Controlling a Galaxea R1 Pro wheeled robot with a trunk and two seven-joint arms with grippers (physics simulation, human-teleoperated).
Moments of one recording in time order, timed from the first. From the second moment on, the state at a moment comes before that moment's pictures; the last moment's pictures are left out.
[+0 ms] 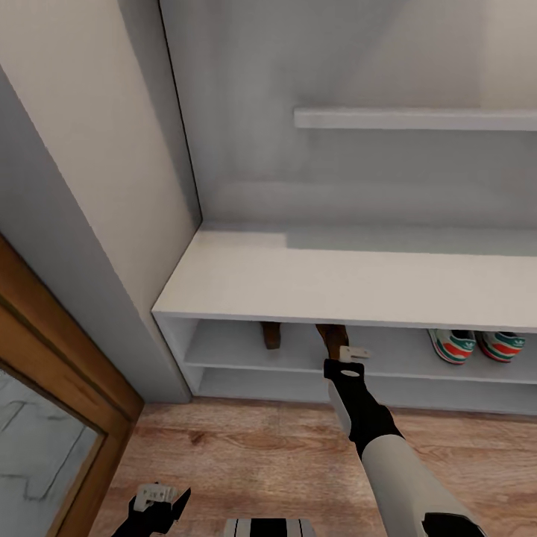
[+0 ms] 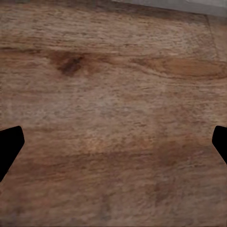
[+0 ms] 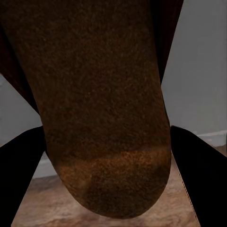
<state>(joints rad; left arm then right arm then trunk) -0.33 0.01 0.63 -0.42 -0.43 -0.36 -0.56 -0.74 0.17 -0.11 -0.67 0.08 0.30 -0.33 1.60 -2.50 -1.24</state>
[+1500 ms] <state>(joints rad) -0.29 0.03 0.63 -0.42 -0.43 -0.36 -0.55 -0.74 0.17 -0.10 -0.60 0.08 0.29 -0.33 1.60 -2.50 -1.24</state>
